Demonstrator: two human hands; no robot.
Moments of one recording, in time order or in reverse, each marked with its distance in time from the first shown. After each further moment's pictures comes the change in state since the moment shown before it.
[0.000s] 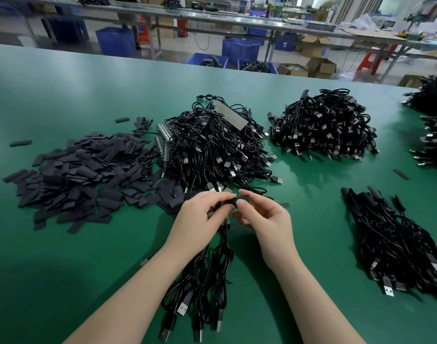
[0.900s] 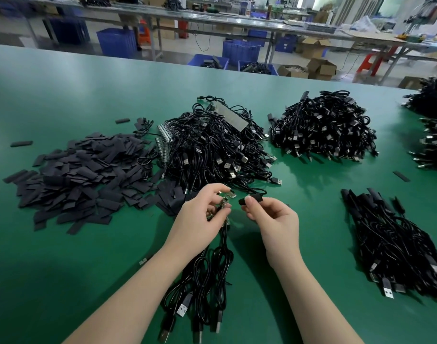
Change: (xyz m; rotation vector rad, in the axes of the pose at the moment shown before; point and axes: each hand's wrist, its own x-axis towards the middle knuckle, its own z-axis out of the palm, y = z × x) left_hand -0.001 0.002 -0.001 -0.025 -0.017 -0.081; right_hand 0.005 0.004 -0.007 -0.125 0.189 -0.031
